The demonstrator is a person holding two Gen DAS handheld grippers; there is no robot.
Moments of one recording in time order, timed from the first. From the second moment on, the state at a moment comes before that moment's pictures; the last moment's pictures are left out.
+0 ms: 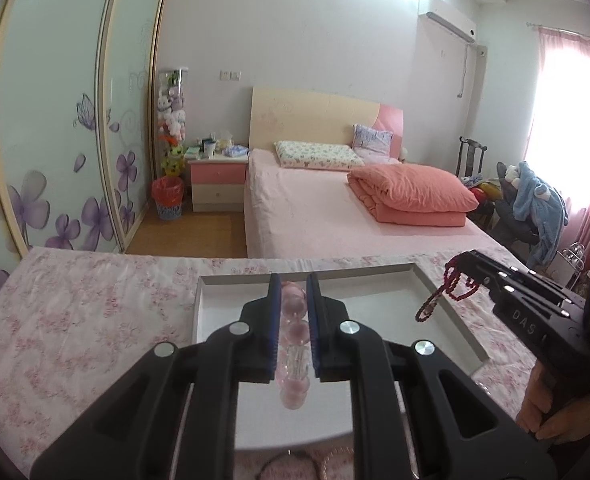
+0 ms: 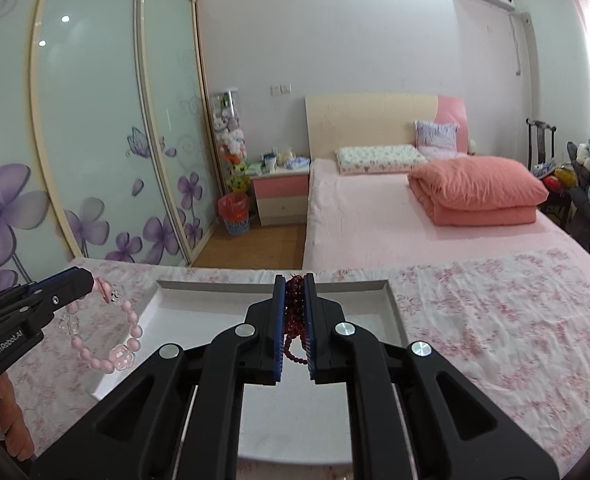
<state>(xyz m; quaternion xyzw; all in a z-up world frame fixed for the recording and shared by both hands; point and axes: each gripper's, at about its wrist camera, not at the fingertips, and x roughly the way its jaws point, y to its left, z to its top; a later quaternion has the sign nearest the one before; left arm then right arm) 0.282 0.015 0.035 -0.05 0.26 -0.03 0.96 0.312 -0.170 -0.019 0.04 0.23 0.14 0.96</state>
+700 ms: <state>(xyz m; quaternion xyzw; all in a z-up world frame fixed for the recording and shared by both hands) 0.350 0.030 -0.012 -0.07 0.31 -0.01 0.95 0.363 -0.154 -0.049 0.03 0.30 0.13 0.94</state>
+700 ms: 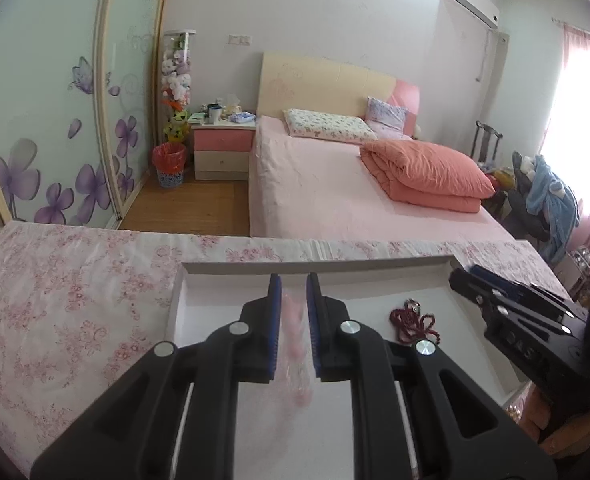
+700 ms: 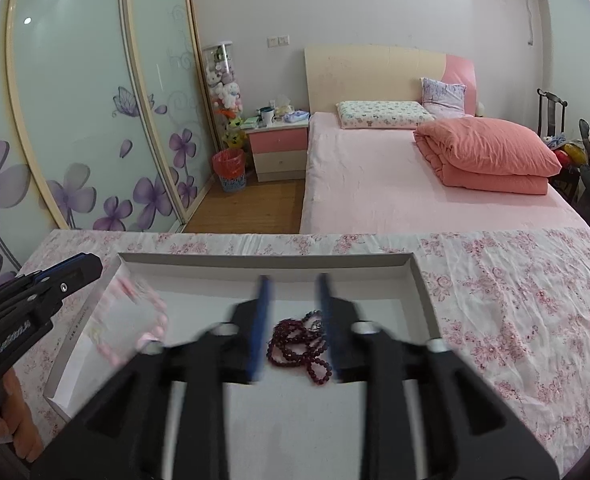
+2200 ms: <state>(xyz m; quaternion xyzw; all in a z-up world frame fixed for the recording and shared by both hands) 0.193 0.049 -0.061 -0.04 0.37 -0.01 0.93 0.253 -0.251 -0.113 0.04 0.39 0.07 0.92</state>
